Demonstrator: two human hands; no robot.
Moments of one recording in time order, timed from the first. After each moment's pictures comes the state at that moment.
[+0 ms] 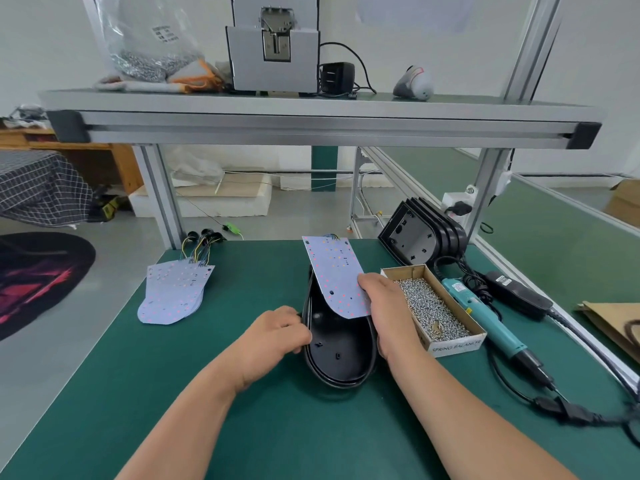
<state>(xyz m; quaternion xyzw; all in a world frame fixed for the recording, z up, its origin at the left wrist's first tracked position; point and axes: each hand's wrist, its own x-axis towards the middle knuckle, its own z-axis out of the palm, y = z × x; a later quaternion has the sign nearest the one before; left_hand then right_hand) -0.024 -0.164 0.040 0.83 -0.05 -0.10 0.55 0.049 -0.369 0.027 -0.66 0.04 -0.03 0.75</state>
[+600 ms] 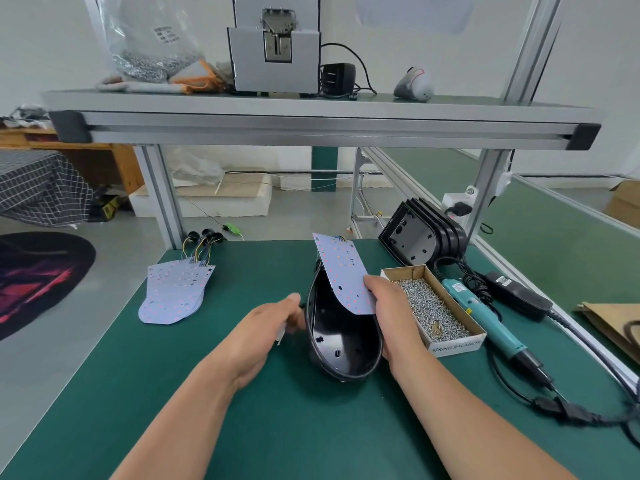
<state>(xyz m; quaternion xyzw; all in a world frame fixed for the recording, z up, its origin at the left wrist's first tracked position) -0.013 -0.158 0.026 0.75 0.01 -0.07 0.66 0.043 -0.371 0.032 -0.61 0.06 0.02 0.79</state>
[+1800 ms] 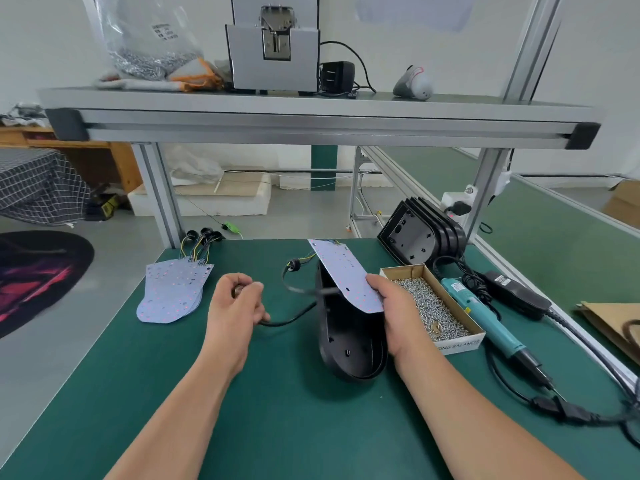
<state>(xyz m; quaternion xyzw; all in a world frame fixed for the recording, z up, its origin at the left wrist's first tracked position) 0.006 -0.144 0.016 0.61 0.11 0.18 0.76 0.059 -0.385 0.022 -0.52 0.12 0.10 0.84</state>
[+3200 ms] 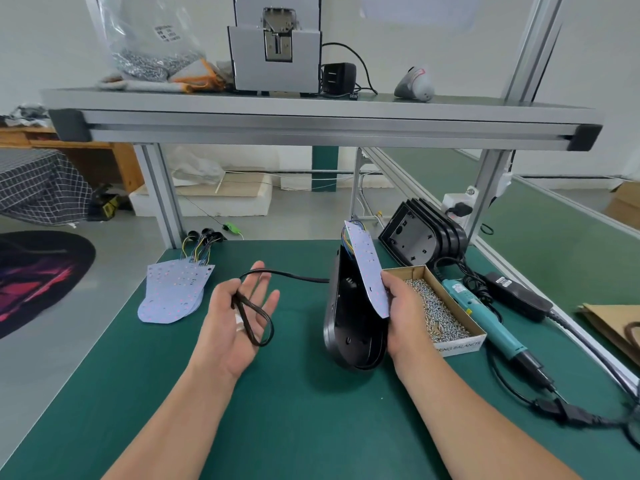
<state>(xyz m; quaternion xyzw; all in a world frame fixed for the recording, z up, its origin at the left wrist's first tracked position) 0.002 -0.143 0.027 0.31 0.10 0.07 0.94 0.061 -0.387 0.015 -0.47 0.08 0.06 0.88</state>
